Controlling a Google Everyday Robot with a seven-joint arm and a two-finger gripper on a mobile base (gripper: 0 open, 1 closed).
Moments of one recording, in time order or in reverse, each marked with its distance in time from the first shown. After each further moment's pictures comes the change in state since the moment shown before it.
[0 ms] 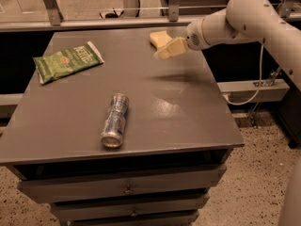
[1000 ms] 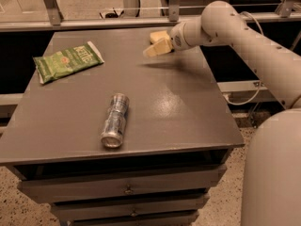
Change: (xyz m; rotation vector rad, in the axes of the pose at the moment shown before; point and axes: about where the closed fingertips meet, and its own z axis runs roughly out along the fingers) arm -0.007 -0.030 0.071 0.079 -0.025 0.019
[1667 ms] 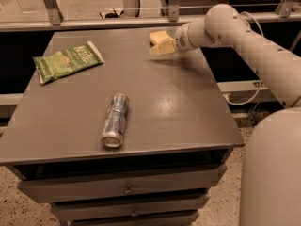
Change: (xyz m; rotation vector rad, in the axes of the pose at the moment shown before) arm 0.012 -0.024 0.000 0.052 0.004 0.029
